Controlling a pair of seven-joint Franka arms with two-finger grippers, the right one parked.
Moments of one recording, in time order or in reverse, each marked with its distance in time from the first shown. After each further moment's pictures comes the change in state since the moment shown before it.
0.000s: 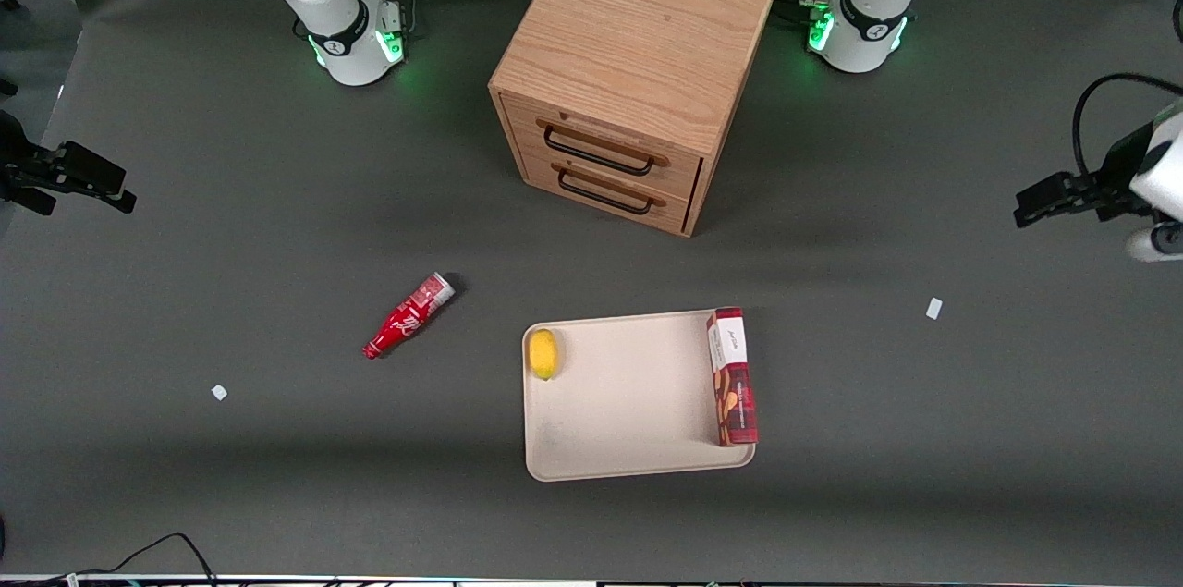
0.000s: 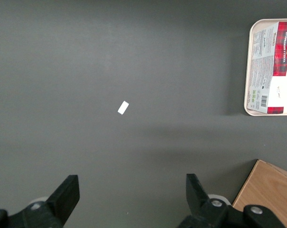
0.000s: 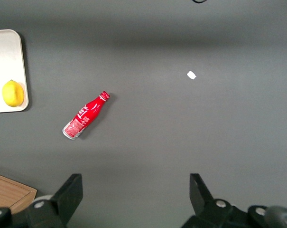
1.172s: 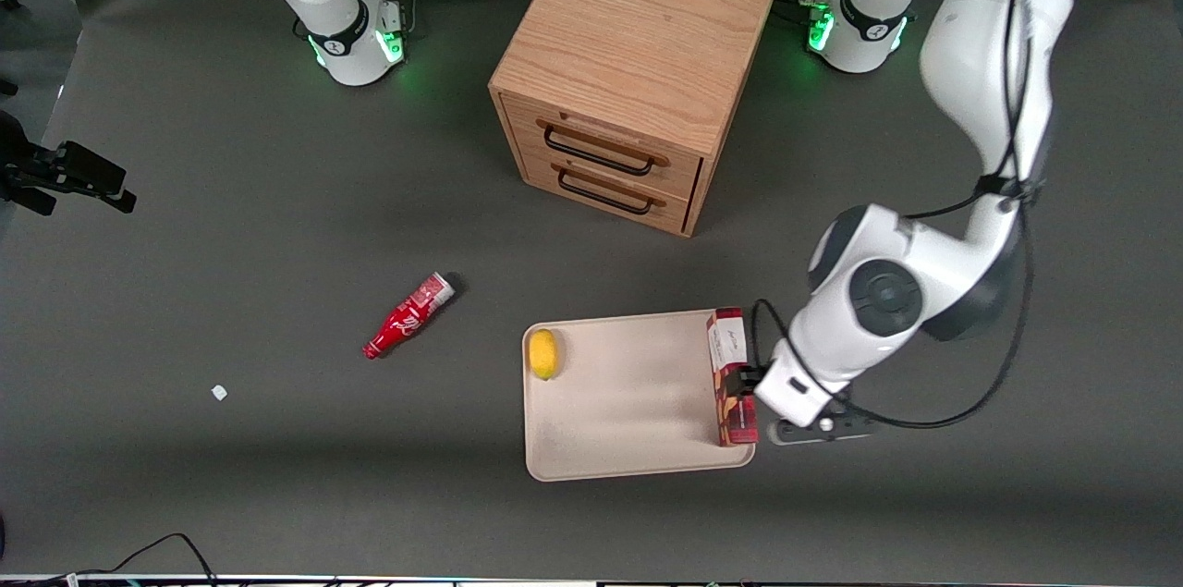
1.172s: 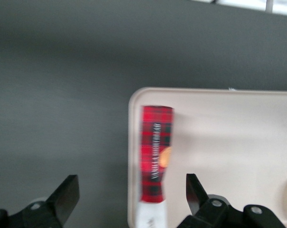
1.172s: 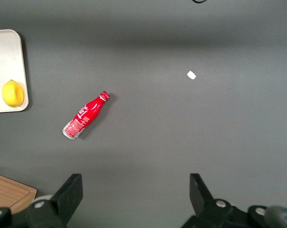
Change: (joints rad) arm -0.386 0.689 -0.072 0.368 0.243 0.458 -0.498
